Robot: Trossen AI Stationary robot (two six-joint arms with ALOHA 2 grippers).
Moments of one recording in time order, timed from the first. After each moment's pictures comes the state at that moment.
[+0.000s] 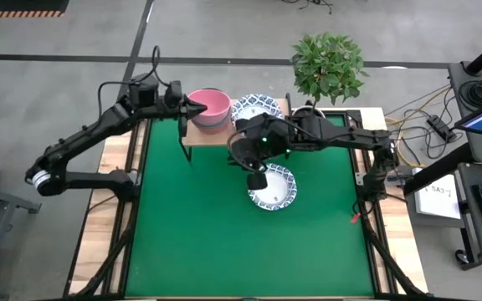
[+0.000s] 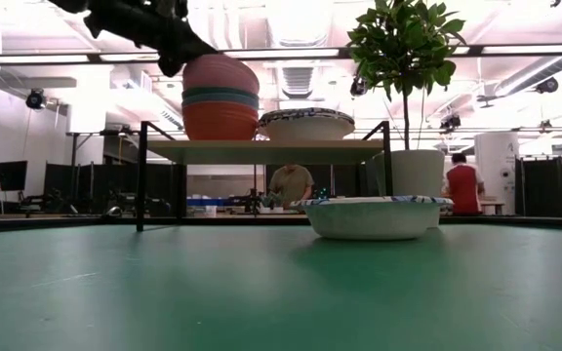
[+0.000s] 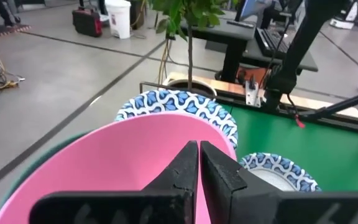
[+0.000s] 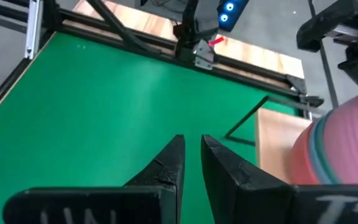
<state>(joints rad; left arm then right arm) 0.75 1.09 1.00 -0.20 0.49 0.08 -0.01 1.84 2.12 -0.89 -0.07 -0.28</state>
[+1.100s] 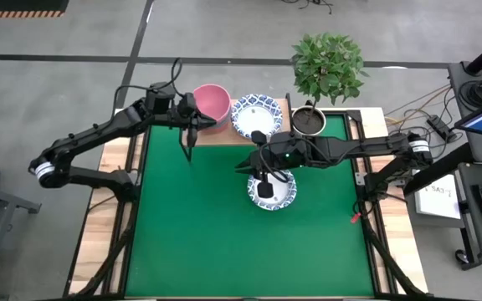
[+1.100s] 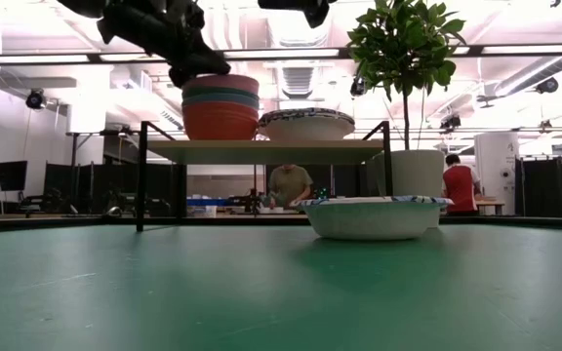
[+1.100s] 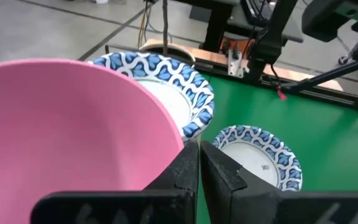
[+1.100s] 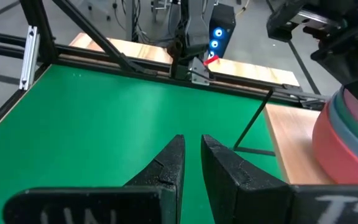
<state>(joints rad) 0.63 1.17 1.00 -0.25 0.44 0.07 0.00 1.54 1.38 -0.23 -0.05 -0.18</state>
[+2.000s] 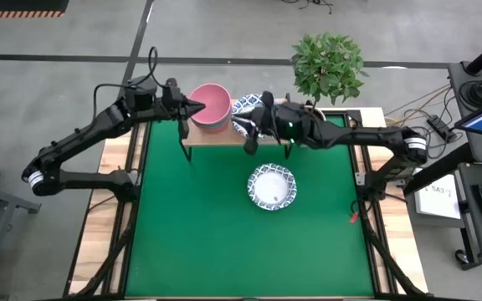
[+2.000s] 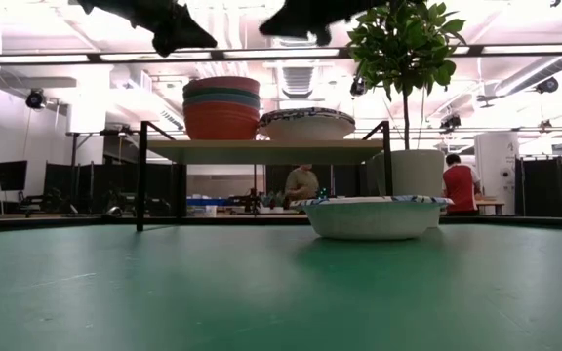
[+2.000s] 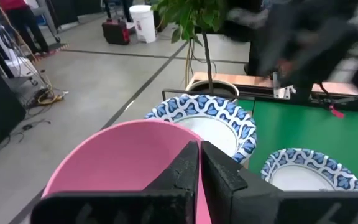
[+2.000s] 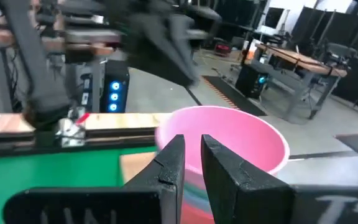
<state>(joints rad) 0.64 1.05 1.07 -0.29 0.27 0.19 -0.23 1.57 1.32 0.17 0.13 -0.20</state>
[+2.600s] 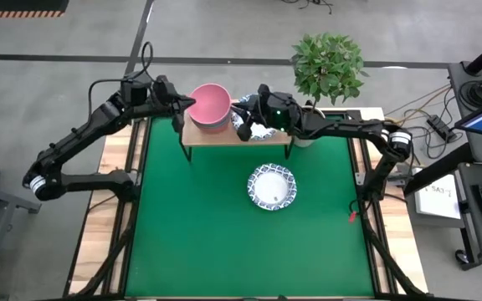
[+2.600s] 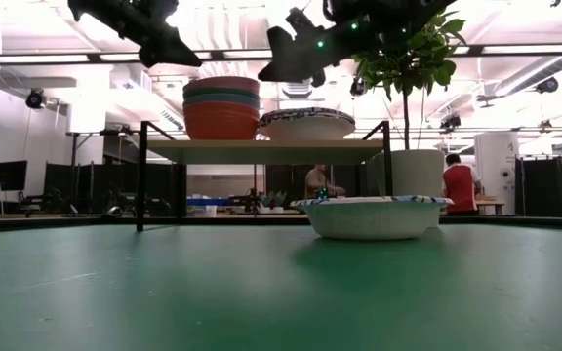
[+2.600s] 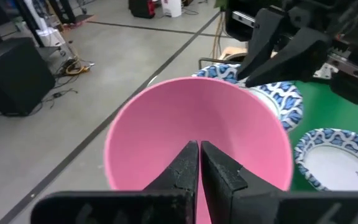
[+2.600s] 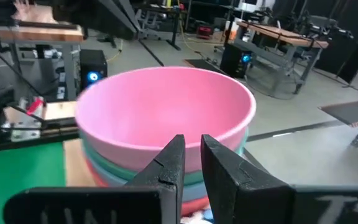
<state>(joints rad) 0.78 1.04 1.06 -0.39 0.27 0.23 -0.37 1.71 1.32 0.28 0.08 -0.14</state>
